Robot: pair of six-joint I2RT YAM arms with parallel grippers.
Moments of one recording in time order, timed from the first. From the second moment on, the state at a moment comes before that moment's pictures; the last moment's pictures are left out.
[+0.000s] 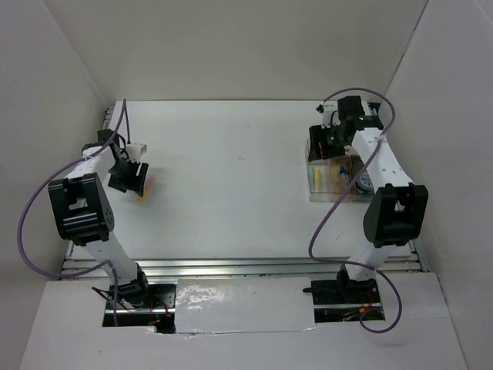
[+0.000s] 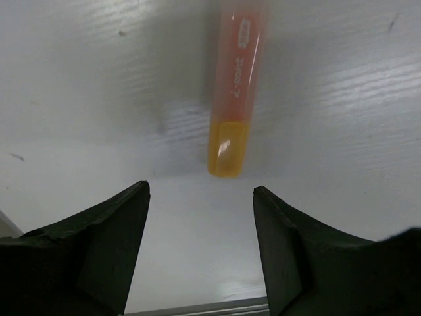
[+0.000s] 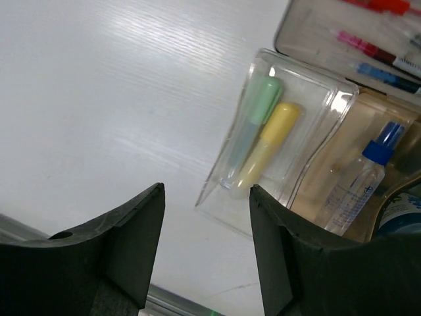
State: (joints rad) left arm 0.28 1.77 1.26 -0.81 0.12 0.42; right arm 0.03 1.74 1.54 -0.87 -0.28 -0.12
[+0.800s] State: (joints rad) left arm 0.13 1.96 1.37 -0.70 0.11 0.36; right arm 0.13 1.12 1.39 -0.73 -0.44 -0.45
